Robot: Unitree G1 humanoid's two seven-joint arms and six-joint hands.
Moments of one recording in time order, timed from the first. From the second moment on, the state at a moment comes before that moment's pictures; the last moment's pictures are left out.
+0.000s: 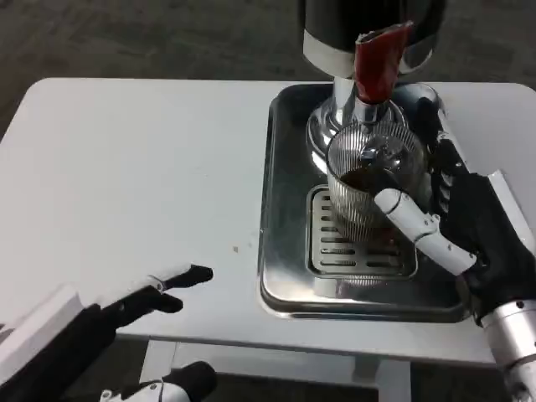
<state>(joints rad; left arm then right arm) 0.43 0.55 0.41 -0.73 0.05 -0.16 -0.52 -0.22 -0.15 -0.02 -0.24 -0.09 -0.01 0.07</state>
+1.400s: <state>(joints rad) 0.46 0.56 0.42 -0.75 0.04 -0.12 -0.55 -0.23 -0.13 0.08 -0.27 -0.28 0.08 0.00</state>
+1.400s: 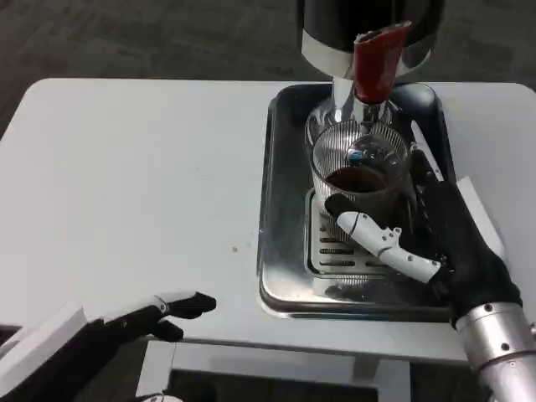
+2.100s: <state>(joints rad) 0.46 0.57 0.42 -0.72 0.04 -0.12 -0.56 -0.25 -0.09 0.15 -0.27 -0.41 0.15 -0.07</state>
